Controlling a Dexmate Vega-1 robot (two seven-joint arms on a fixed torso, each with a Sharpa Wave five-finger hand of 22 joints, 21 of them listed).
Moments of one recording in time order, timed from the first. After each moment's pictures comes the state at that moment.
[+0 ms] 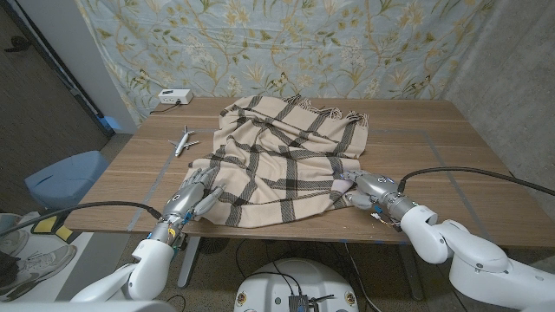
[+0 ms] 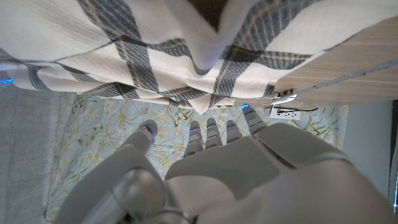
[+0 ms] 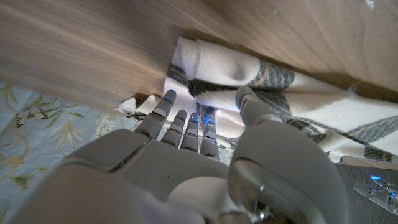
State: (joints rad) left arm 1.75 0.88 0.10 -2.17 0.41 0.24 0.50; left_hand 0.19 0.14 0.62 0.02 0.19 0.02 0.00 0.20 0.18 -0.03 0.06 0.22 0.18 -0.13 0.14 0.18 0.17 -0.12 0.21 0.38 0.19; right arm -1.33 -1.15 -0.53 -2.31 -0.59 -0.58 -0.09; right_hand 0.70 0.15 0.57 -0.18 0.18 0.19 -0.05 0.20 0.18 0.15 -0.01 0.22 0.19 0.12 -0.04 0.23 0.19 0.30 0.01 0.24 0.18
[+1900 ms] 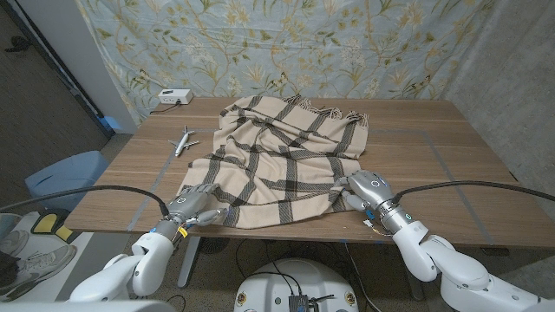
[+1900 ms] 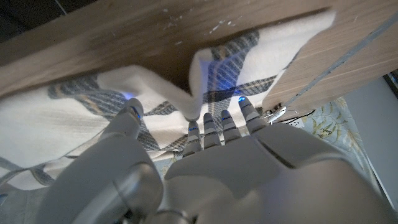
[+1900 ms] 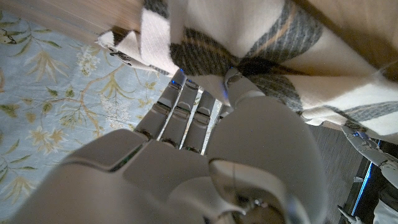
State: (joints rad) left arm 1.71 1.07 0.21 -2.31 0.61 0.68 0.20; left_hand 0.40 0.03 0.59 -0.17 0.19 0.03 -0.02 0.20 0.18 0.07 0.00 0.23 0.19 0.04 0.06 0.21 0.17 0.01 0.17 0.37 0.19; right arm -1.37 -1.01 -0.55 -2.10 -0.79 -0.32 -0.45; right_hand 1.11 0.18 0.35 -0.12 0.18 0.91 -0.09 0.39 0.21 0.85 -0.02 0.57 0.33 0.73 -0.08 0.69 0.59 0.57 -0.04 0.36 0.20
